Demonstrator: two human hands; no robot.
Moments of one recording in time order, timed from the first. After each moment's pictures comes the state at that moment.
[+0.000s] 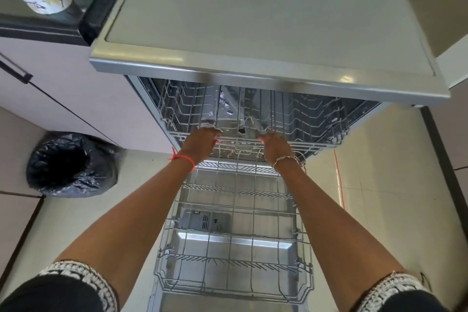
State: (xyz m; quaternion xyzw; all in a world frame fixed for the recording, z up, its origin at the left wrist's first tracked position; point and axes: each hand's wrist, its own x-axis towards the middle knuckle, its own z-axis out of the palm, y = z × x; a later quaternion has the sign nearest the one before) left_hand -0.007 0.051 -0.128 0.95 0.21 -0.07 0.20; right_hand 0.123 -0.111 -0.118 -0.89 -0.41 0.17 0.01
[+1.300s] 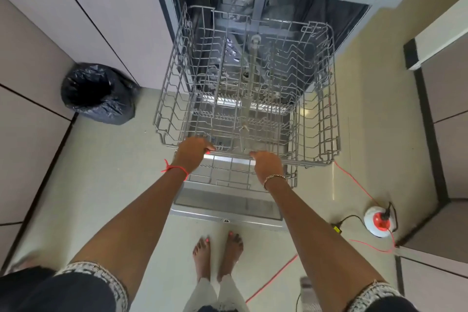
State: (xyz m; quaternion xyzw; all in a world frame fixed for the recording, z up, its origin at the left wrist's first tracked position) left_hand -0.261 -0.150 -0.125 0.92 0.27 -0.06 0.26; right_hand -0.132 -0.318 -0.108 -0.88 -0.41 0.23 -0.01
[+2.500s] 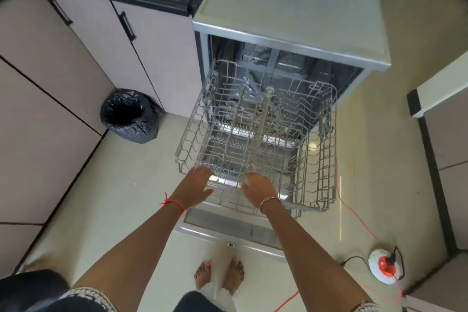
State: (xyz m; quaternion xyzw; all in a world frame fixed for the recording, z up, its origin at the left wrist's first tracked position) left_hand -0.332 -0.168 -0.072 0.93 0.27 -0.09 0.24; right_hand -0.174 -0.296 -0.046 -0.83 -0.48 0.28 0.03
